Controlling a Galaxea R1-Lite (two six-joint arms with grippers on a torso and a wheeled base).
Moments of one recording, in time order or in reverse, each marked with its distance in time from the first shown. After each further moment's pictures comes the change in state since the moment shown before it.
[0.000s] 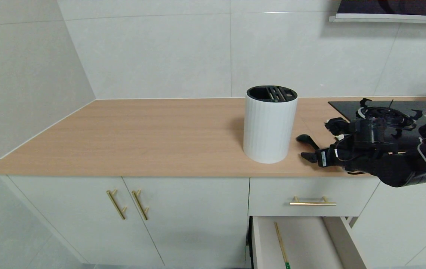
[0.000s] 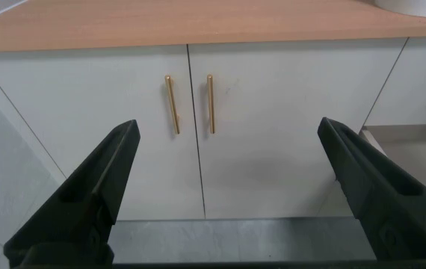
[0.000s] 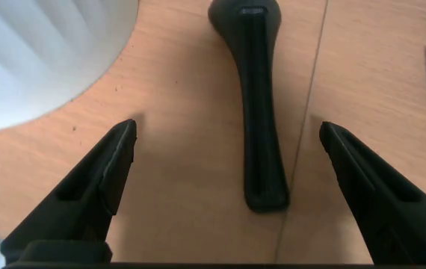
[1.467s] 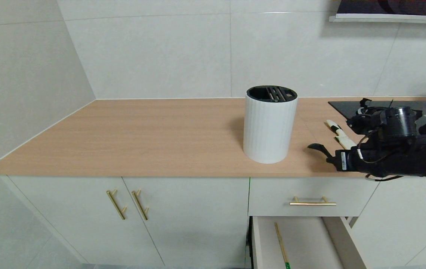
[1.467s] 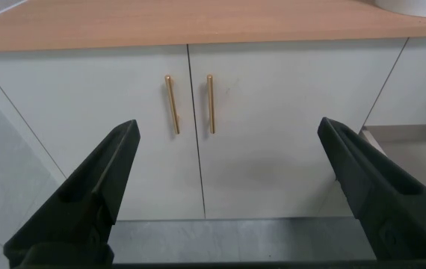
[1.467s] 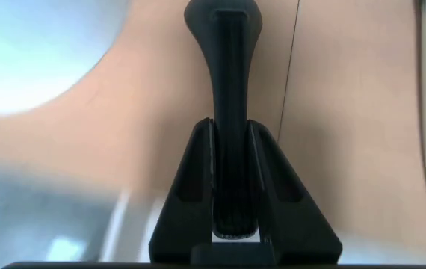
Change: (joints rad) left arm 0.000 0.000 0.000 0.000 0.000 -0.001; right arm 0.029 -0.285 0.090 0.399 -0.011 0.195
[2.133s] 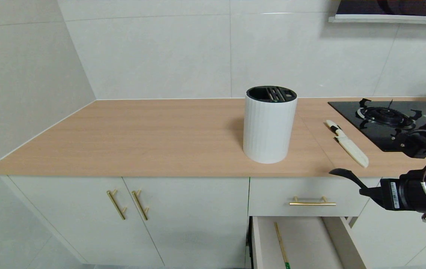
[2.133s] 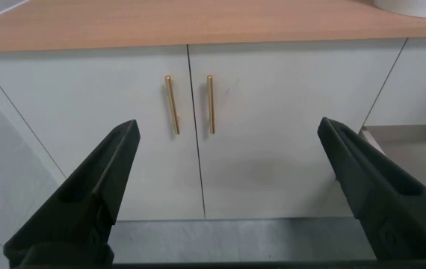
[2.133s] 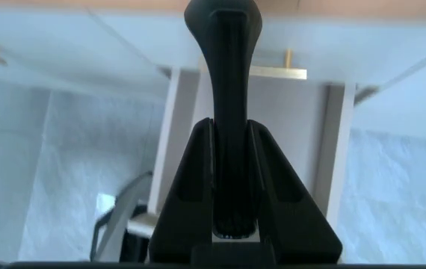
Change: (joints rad) left arm 0.000 0.000 0.000 0.000 0.000 0.001; right arm 0.055 -0.396 0.250 0.242 -0.008 0.069
